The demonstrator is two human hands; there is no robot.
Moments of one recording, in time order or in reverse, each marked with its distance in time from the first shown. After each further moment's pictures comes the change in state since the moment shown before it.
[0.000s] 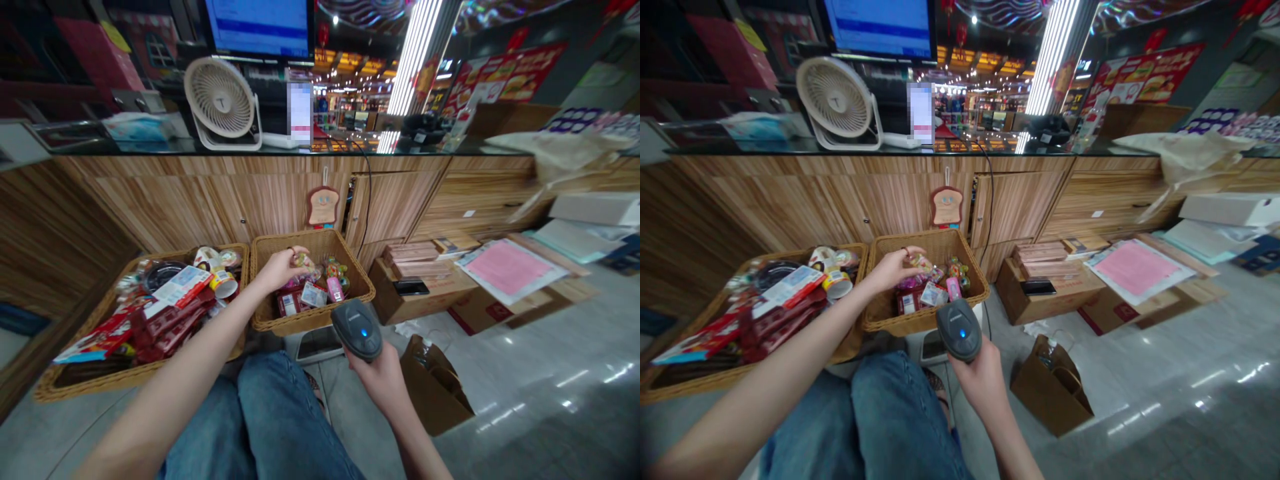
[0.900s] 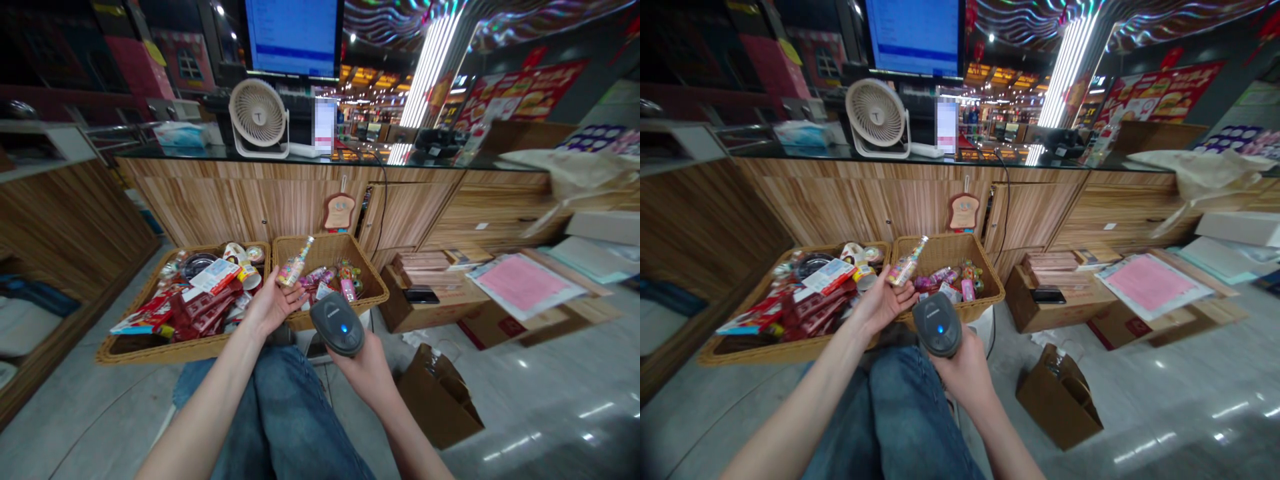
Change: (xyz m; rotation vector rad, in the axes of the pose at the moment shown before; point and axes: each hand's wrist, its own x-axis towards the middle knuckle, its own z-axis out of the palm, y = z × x) left_hand -0.105 0.059 -0.021 -1.536 0.312 -0.779; right_hand -0.001 -0.061 0.037 0.070 -0.143 -0.135
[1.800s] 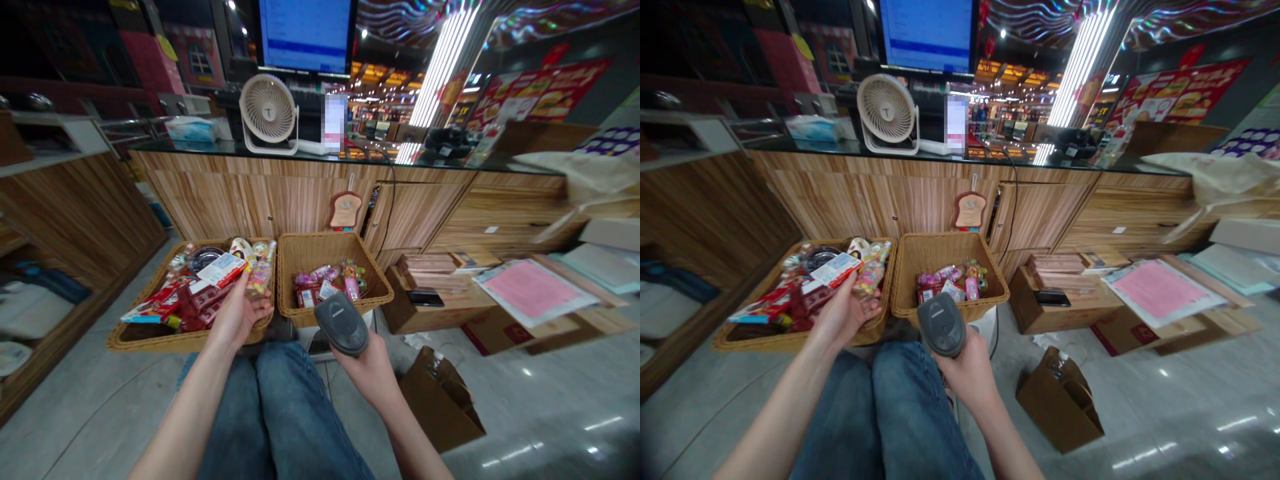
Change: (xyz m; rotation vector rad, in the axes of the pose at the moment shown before) left_hand -0.038 0.016 -0.047 0.238 0.196 0.316; right_hand -0.002 0.007 -0.001 -0.062 -0.008 -0.012
